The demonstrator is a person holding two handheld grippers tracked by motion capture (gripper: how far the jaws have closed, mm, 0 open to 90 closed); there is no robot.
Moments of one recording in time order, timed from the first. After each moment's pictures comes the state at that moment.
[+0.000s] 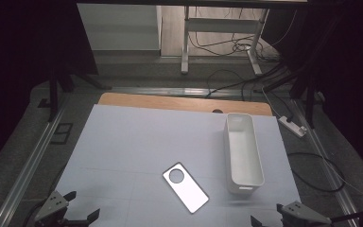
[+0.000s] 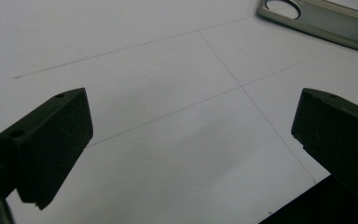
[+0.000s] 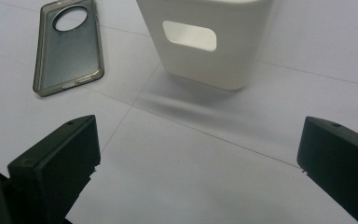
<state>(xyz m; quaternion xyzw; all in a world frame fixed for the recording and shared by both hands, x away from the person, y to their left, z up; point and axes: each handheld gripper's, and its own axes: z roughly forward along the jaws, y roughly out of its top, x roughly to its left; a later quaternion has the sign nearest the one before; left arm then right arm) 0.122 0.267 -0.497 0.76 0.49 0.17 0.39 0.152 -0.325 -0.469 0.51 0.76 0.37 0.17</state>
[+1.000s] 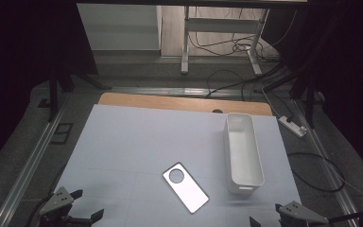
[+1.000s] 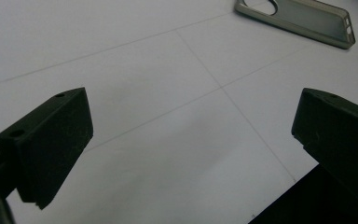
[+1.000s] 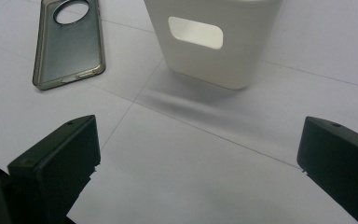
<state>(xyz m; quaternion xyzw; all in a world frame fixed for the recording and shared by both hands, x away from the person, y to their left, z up) 0.134 0.258 -0.492 0.78 0.46 0.13 0.40 0.152 -0.322 -0.469 0.50 0.77 0.36 0.17</state>
